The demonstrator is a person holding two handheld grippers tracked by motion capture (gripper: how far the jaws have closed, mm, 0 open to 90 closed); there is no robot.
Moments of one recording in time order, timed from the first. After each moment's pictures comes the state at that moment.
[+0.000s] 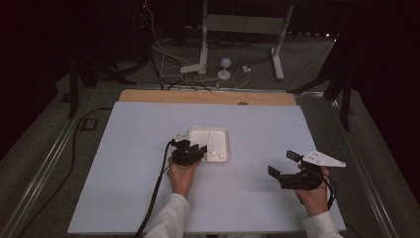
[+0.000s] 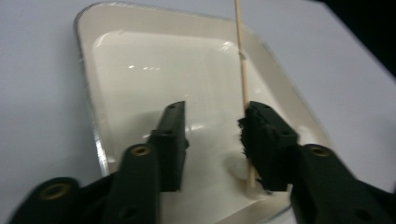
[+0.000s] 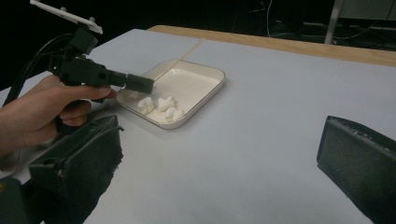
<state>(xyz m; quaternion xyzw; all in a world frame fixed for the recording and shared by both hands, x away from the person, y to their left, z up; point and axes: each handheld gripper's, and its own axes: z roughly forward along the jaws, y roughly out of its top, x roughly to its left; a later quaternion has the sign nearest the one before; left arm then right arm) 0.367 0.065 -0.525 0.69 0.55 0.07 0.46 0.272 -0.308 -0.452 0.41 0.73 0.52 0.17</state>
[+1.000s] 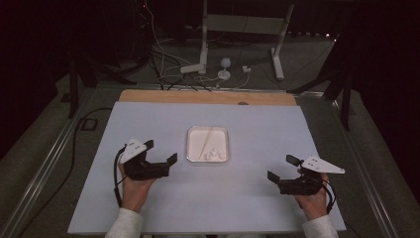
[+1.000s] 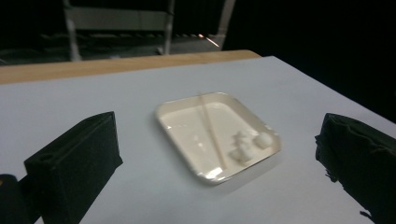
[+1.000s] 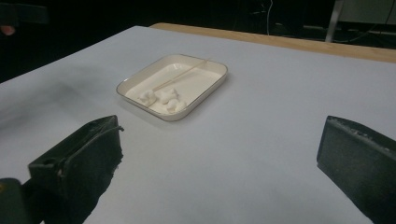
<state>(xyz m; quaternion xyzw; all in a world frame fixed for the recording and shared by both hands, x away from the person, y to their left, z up) 0.277 0.179 -0.447 0.70 0.43 0.21 0.53 0.262 -0.307 -0.464 0.40 0.73 0.52 0.18</state>
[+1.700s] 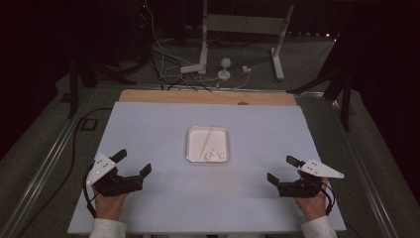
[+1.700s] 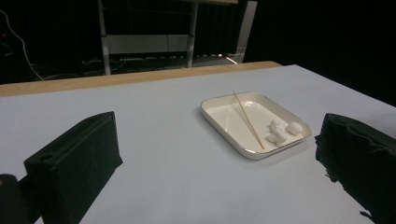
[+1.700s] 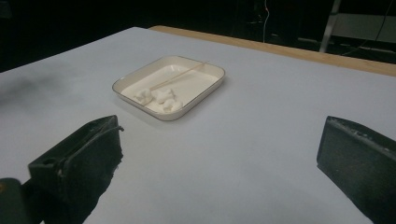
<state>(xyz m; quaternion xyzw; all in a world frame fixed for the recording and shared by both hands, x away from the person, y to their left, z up) 0.244 0.232 -0.457 0.67 0.43 0.26 0.55 0.257 -0.307 -0.470 0.38 0.73 0.53 0.21</state>
